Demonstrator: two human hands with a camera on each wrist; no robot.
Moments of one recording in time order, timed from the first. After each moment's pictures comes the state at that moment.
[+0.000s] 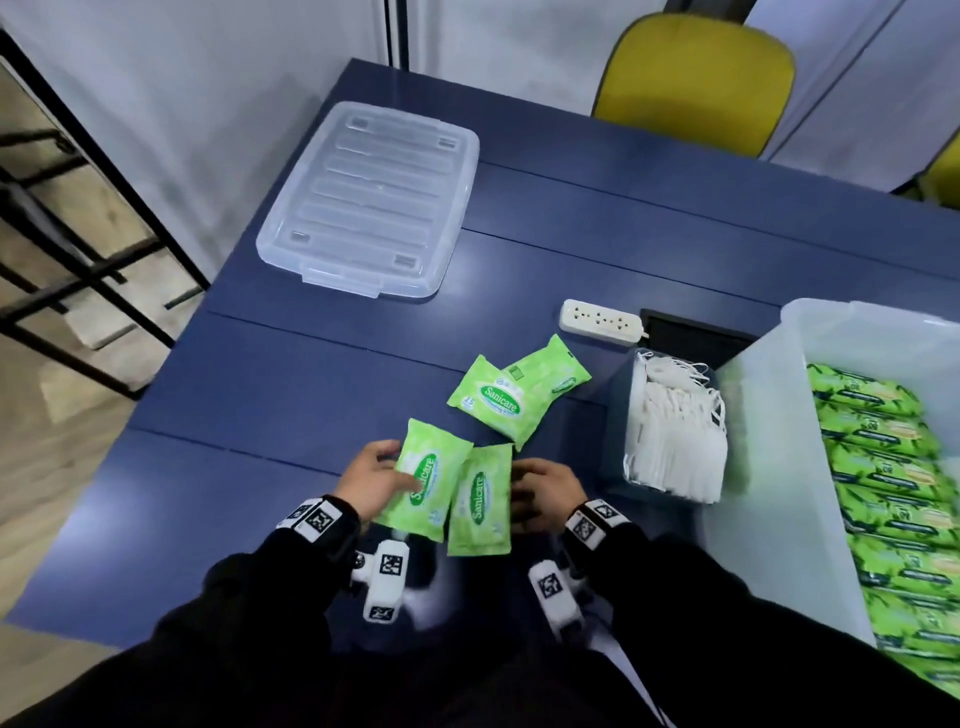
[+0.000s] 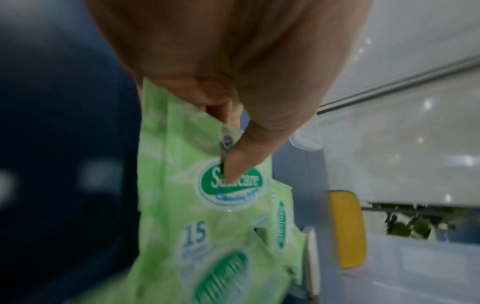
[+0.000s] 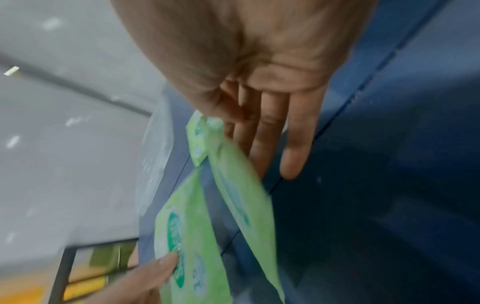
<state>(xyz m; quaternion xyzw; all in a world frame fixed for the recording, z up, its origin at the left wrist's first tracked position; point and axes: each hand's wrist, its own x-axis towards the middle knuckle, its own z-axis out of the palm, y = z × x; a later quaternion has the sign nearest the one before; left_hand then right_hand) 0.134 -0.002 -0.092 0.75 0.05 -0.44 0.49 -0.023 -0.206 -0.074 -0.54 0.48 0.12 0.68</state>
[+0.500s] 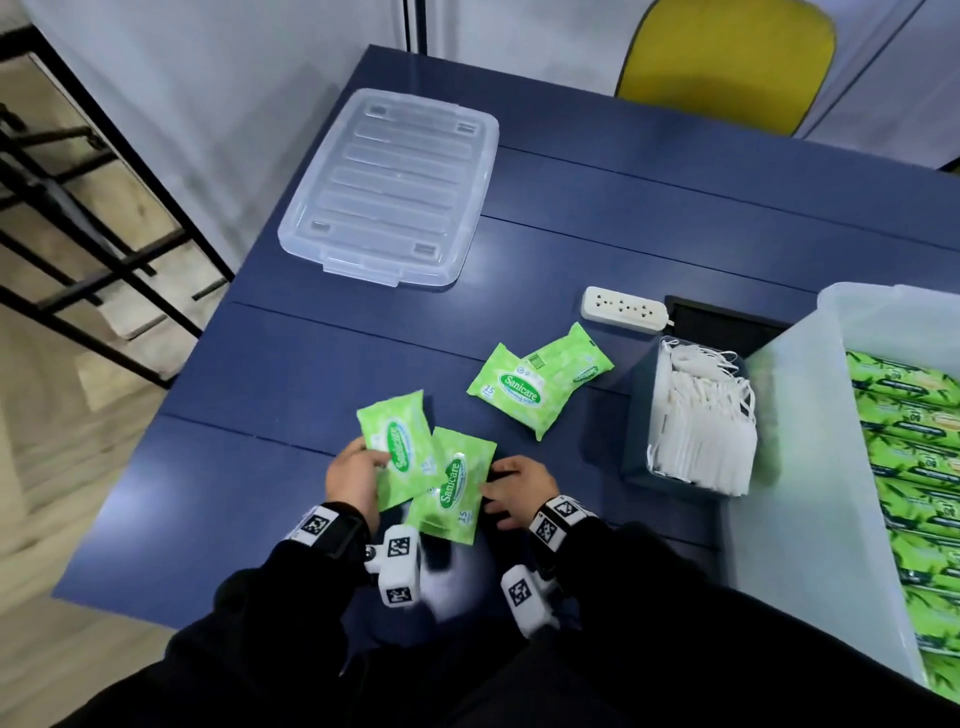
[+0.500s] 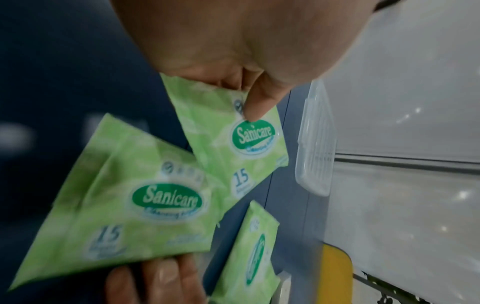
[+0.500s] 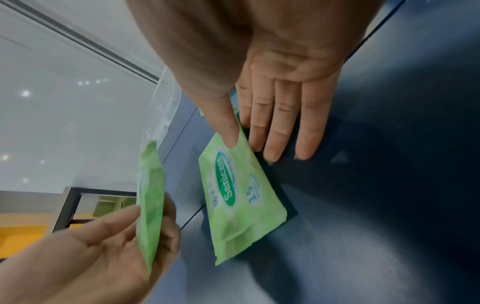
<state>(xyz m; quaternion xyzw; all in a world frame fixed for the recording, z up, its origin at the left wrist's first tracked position) 0.135 0.021 -0.094 0.67 0.25 -0.31 0.63 0.005 -0.158 -0.105 -0.59 0.49 0.19 0.61</state>
